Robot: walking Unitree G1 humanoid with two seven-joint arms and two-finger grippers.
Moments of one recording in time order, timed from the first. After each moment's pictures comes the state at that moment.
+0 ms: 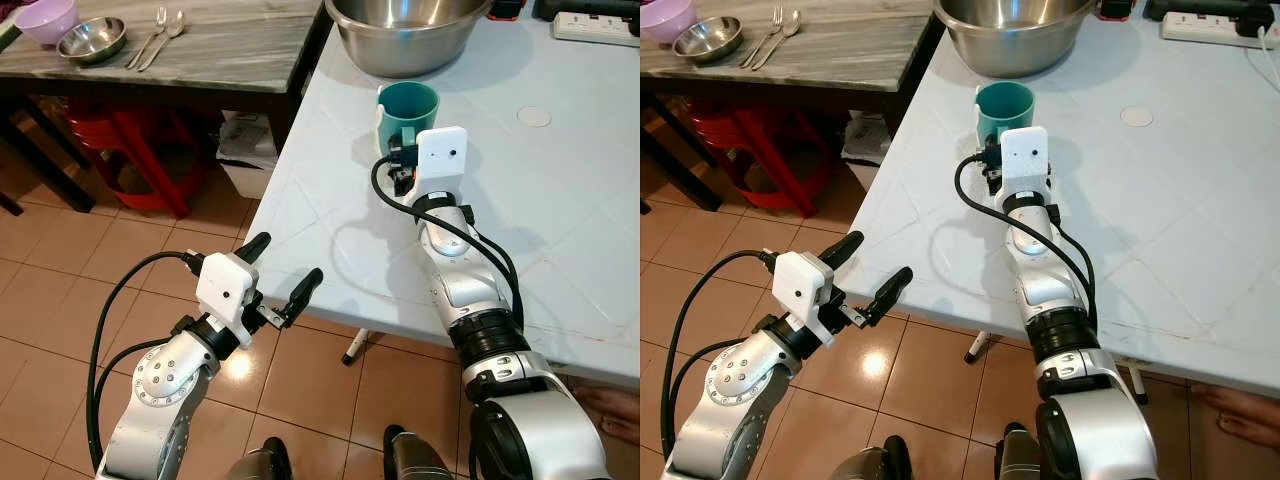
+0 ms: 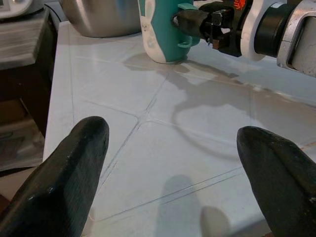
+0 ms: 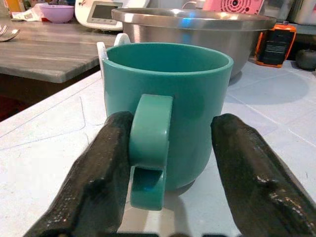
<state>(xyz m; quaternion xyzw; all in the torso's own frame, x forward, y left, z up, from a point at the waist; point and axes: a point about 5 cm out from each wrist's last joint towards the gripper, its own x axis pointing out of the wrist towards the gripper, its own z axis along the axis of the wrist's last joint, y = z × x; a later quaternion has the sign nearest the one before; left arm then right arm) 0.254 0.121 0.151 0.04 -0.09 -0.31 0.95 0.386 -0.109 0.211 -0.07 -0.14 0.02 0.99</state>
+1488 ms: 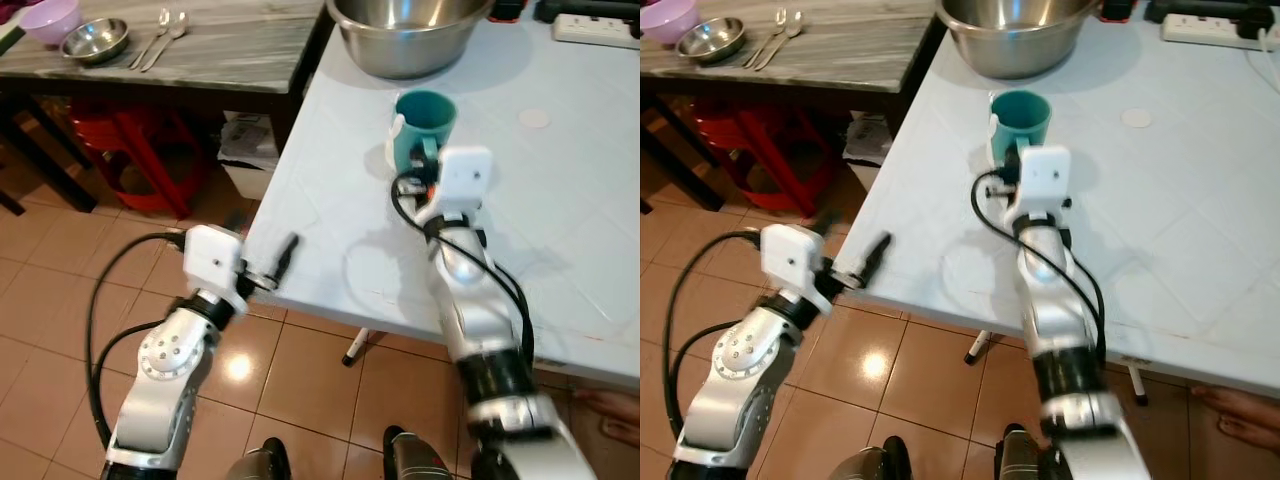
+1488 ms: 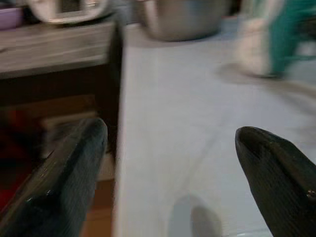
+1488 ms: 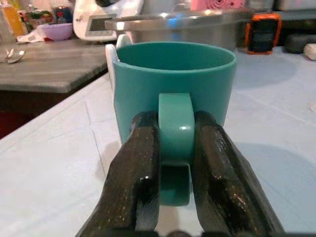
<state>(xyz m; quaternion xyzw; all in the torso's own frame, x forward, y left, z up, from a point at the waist) 0.282 0.134 0.159 0.03 -0.10 -0.18 0.98 0.353 -0.120 0.198 0.00 -0.15 0.02 0.99</state>
